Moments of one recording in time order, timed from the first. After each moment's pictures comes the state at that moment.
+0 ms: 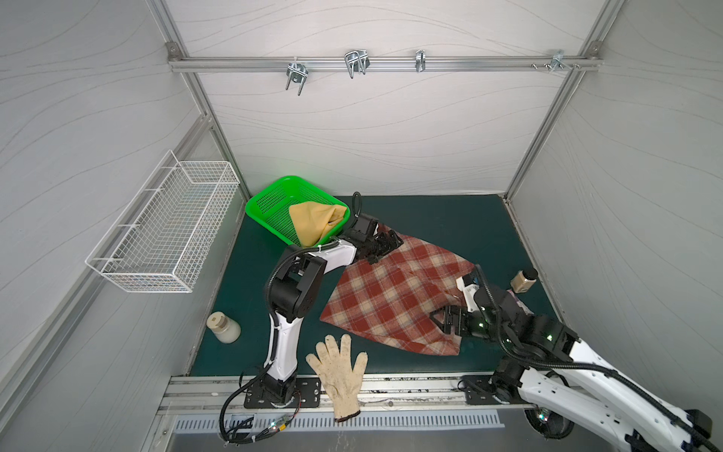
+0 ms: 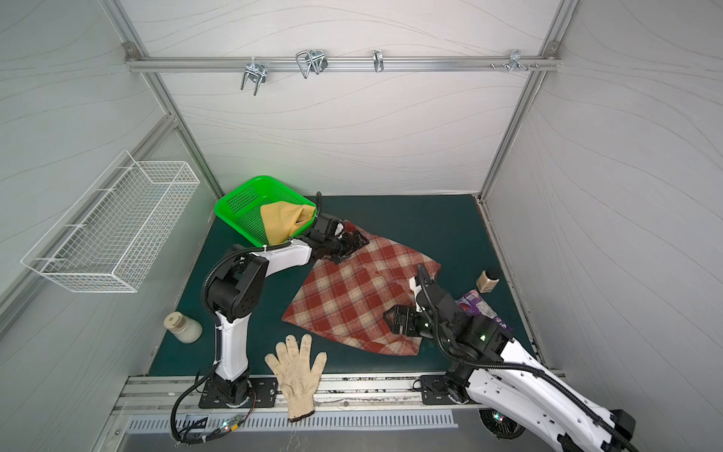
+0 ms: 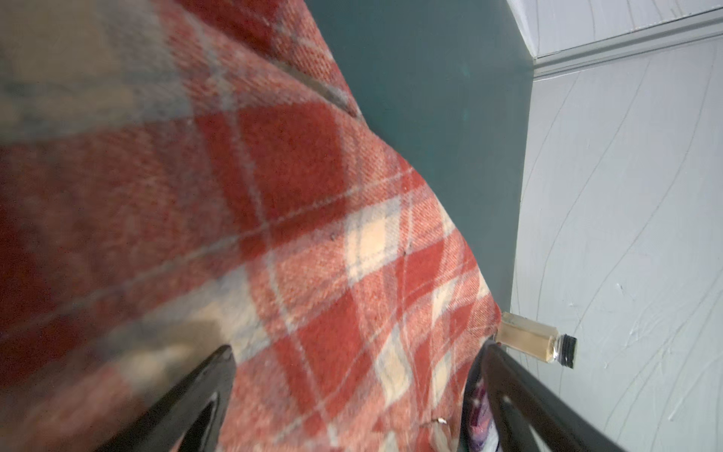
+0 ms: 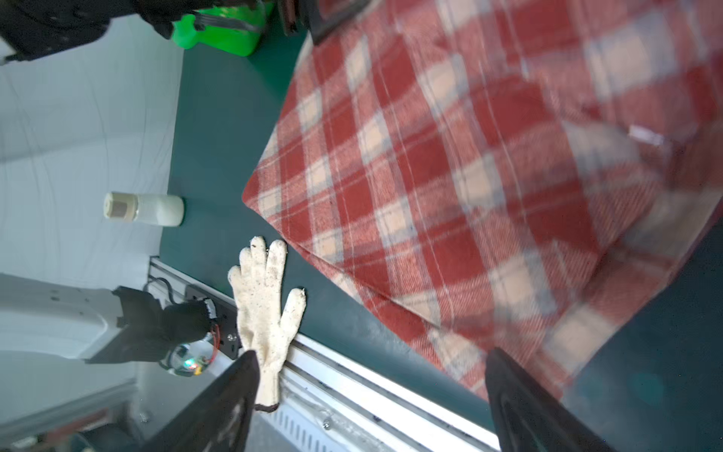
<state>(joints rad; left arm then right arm) -0.50 2.01 1.32 -0.07 0.39 -0.88 0.88 0.67 0.74 -0.85 -0.04 0.81</state>
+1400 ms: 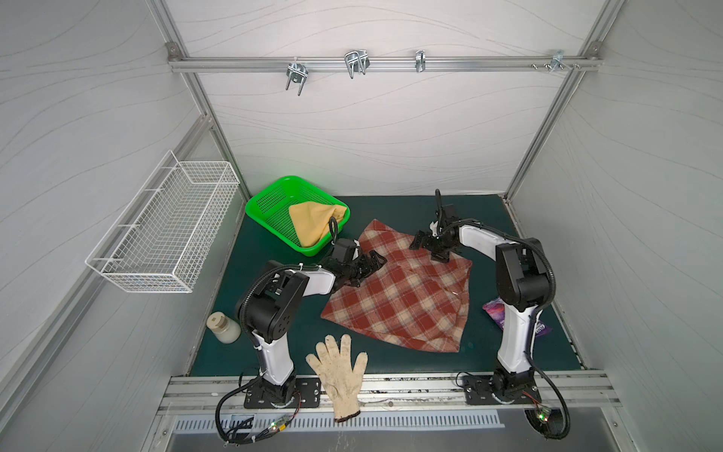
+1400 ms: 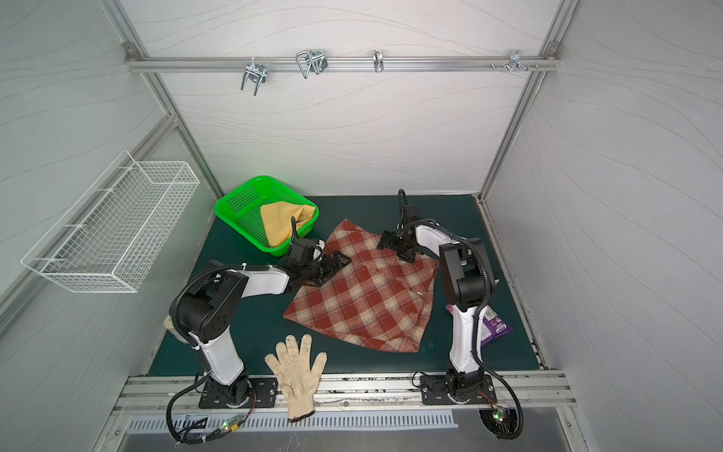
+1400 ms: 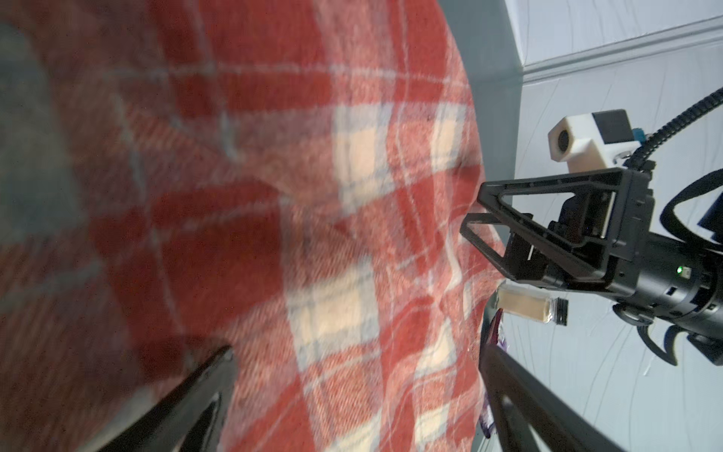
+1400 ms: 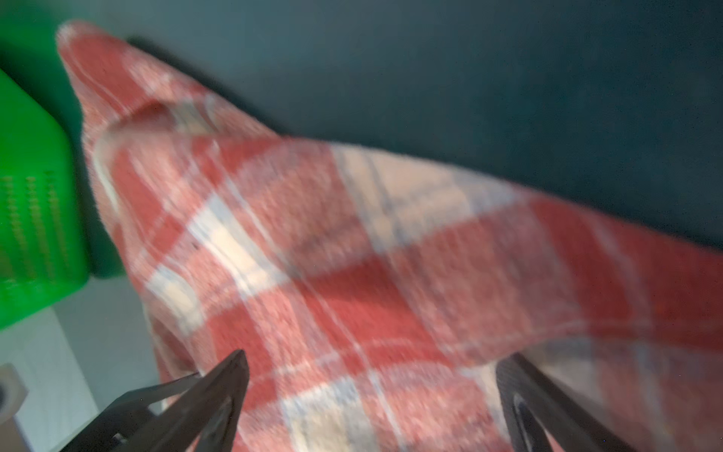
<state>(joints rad) -0.42 1.84 0.86 0.29 0.41 -0.92 0.30 2.06 1.48 -0.57 -0.37 0.53</state>
